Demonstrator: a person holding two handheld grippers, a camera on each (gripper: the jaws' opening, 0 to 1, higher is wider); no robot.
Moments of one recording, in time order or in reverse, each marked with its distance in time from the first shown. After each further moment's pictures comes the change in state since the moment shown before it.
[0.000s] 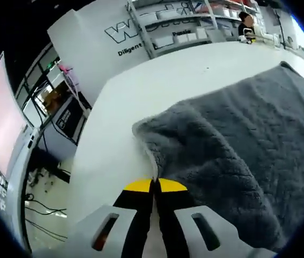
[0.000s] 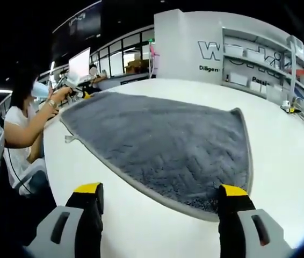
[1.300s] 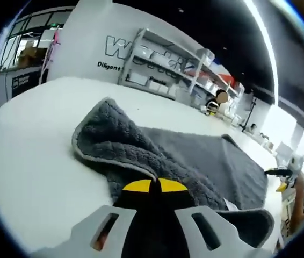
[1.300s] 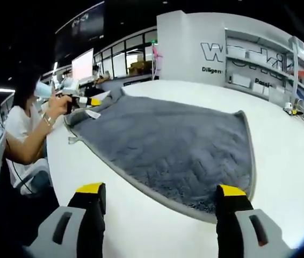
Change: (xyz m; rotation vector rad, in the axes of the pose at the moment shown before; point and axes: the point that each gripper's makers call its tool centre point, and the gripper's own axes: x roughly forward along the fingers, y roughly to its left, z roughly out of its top) left arm -0.053 -0.177 0.051 -0.405 -0.347 -0.558; right arm 0.000 0.007 0.005 -0.011 -0.012 0.023
